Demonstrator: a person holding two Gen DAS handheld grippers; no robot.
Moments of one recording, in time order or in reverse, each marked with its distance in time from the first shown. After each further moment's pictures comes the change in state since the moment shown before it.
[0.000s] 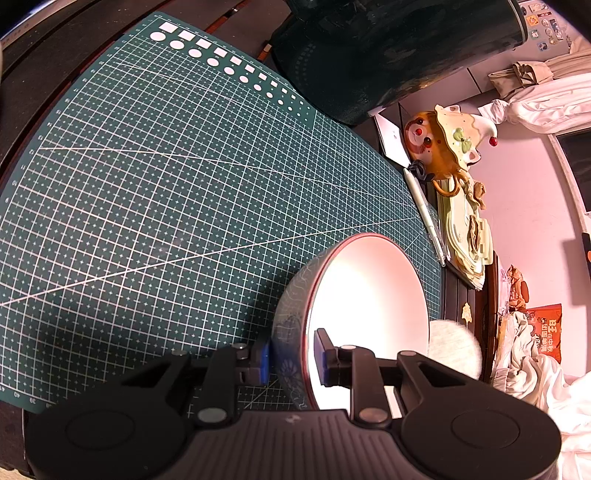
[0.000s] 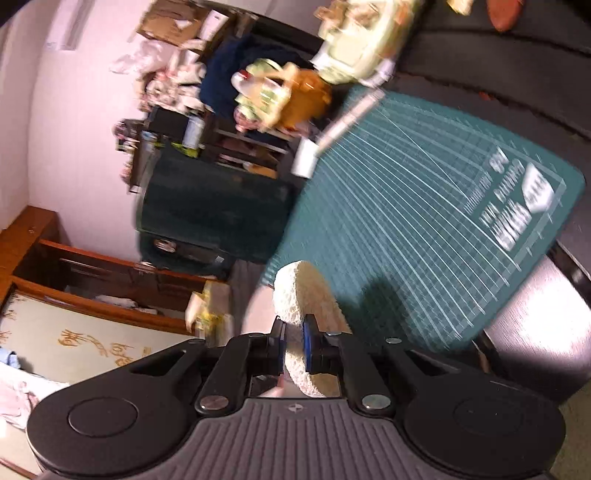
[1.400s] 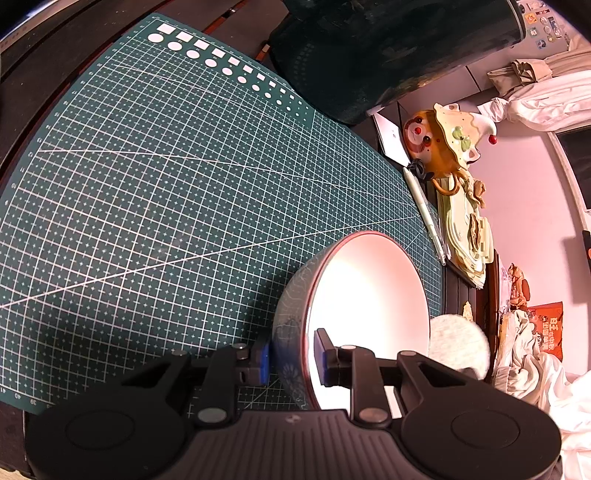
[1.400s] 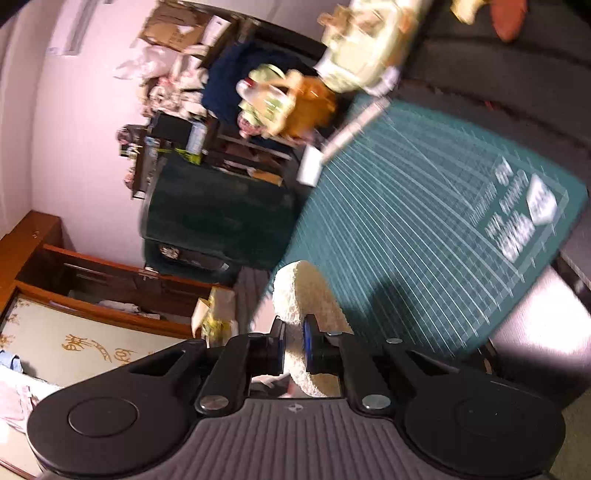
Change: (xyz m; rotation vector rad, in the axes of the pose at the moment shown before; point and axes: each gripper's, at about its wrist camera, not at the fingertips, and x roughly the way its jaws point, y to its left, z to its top) left arm 0.002 -0.003 0.003 0.006 0.000 0.007; right arm -0.001 0.002 0.002 0.005 -0.012 0.003
